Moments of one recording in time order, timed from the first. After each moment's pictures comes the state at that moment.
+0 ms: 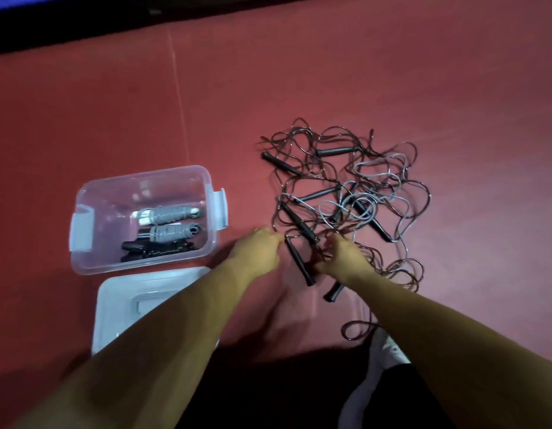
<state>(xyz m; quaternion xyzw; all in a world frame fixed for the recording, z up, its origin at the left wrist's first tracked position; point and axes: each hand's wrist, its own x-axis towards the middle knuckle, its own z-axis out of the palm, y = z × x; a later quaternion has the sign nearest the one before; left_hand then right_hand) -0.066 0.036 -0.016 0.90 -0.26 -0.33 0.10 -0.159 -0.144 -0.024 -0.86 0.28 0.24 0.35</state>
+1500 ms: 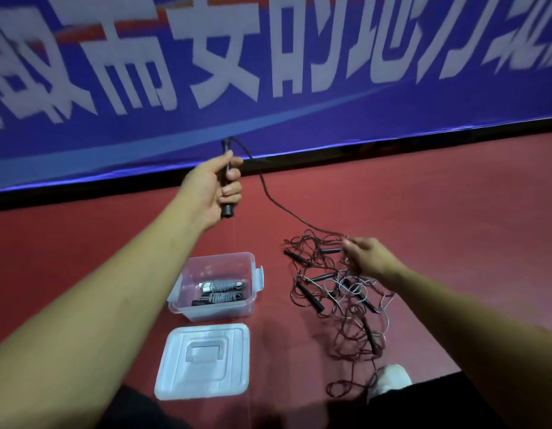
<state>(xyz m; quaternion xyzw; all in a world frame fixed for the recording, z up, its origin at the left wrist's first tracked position) -0.092 0.133 0.407 0.52 -0.02 -0.21 0.83 -0.209 -0.143 0.270 -0.83 0.16 0.06 0.53</state>
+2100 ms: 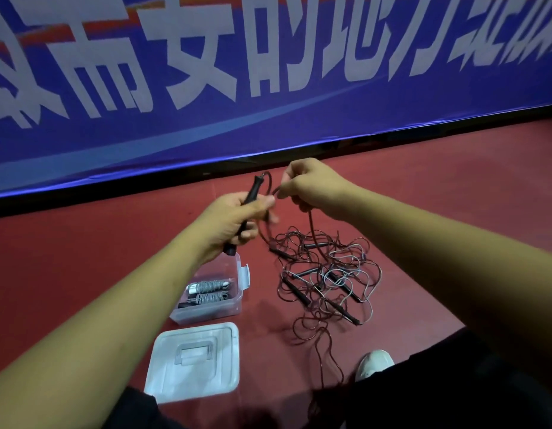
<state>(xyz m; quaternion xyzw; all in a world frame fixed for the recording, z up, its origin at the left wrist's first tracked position) -0.149 0.110 0.385 0.68 -0.17 -0.29 0.65 -0.174 -0.075 0.414 -0.83 0.03 0.02 0.55</state>
